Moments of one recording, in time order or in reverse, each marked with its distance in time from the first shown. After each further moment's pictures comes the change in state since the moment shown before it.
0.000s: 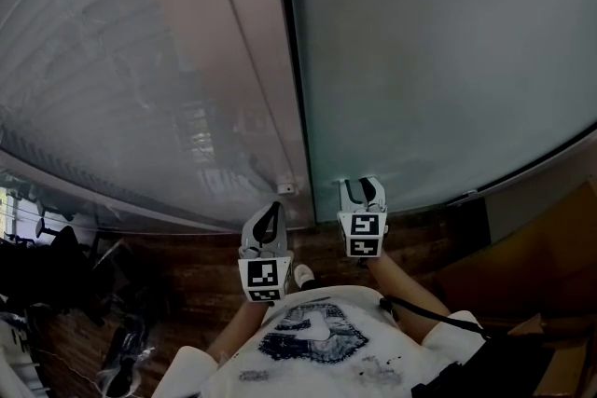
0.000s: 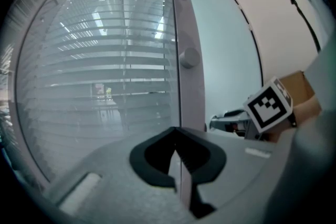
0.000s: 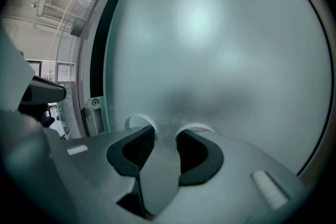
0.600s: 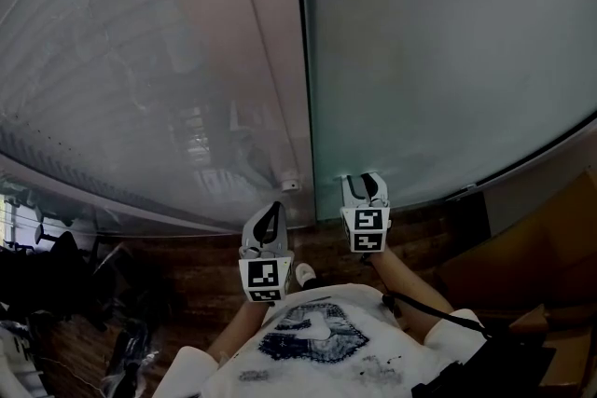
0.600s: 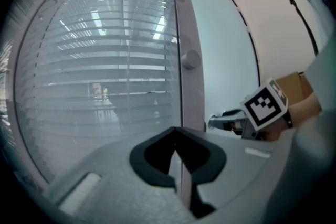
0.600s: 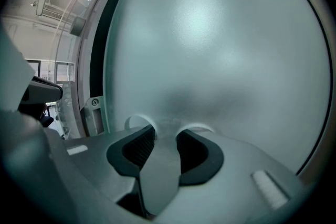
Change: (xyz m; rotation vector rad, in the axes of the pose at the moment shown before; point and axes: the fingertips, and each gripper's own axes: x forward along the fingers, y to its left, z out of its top) left arm -0.005 0.003 -0.002 0.001 -0.004 -0.031; right arm 0.001 -0.001 0.000 -0.001 0.001 -0.010
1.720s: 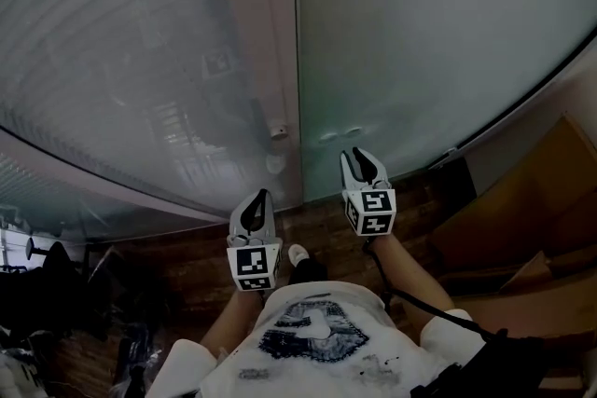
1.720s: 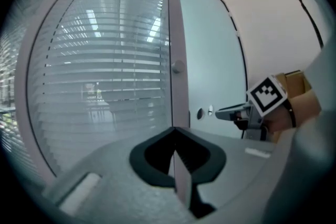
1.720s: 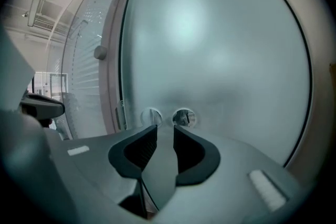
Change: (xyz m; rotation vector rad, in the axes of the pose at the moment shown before) left arm -0.055 -0.017 -0.018 0.001 0.007 -0.088; right arm -0.077 -0.006 -0.026 0.109 -0.039 -0.048
